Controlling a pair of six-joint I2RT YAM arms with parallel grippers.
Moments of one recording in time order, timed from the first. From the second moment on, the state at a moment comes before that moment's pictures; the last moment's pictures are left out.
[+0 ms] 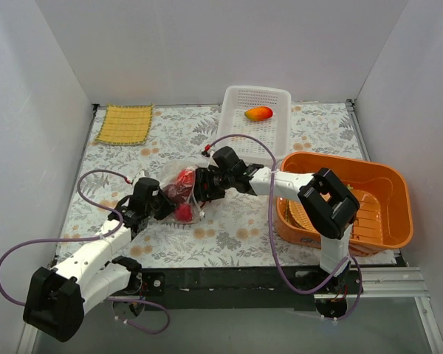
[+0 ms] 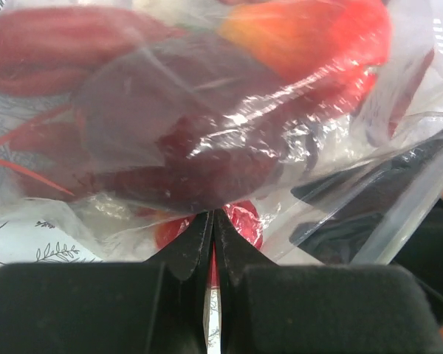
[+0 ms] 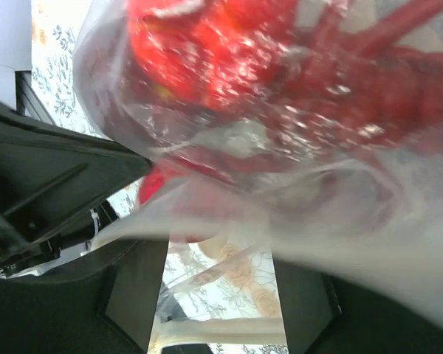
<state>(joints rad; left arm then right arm) -0.40 0.95 0.49 -0.31 -0.05 -0.97 0.86 1.89 1.23 -0.06 -0.43 0.67</state>
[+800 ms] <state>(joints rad) -0.44 0.87 0.51 -0.42 -0.09 -1.02 0.88 1.85 1.15 -0.08 -0.31 0.65</state>
